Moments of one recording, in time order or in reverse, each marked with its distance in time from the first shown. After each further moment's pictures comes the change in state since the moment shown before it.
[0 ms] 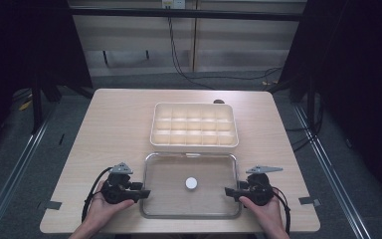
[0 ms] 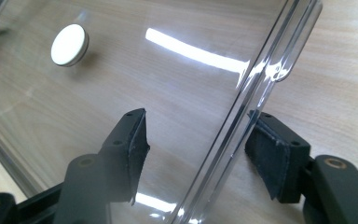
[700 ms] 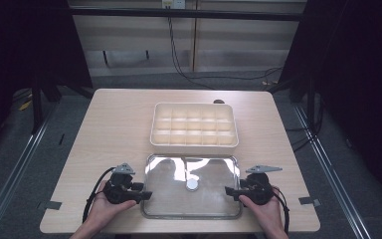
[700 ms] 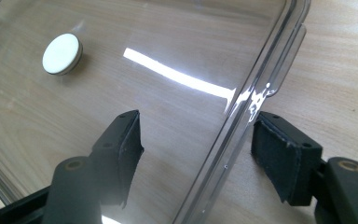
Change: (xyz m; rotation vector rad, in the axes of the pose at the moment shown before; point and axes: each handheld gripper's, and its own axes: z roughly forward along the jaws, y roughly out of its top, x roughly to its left) left arm -0.002 0.000 0.005 0.015 -0.006 0.009; right arm 0.000 0.001 0.001 -0.011 -0.041 -0.004
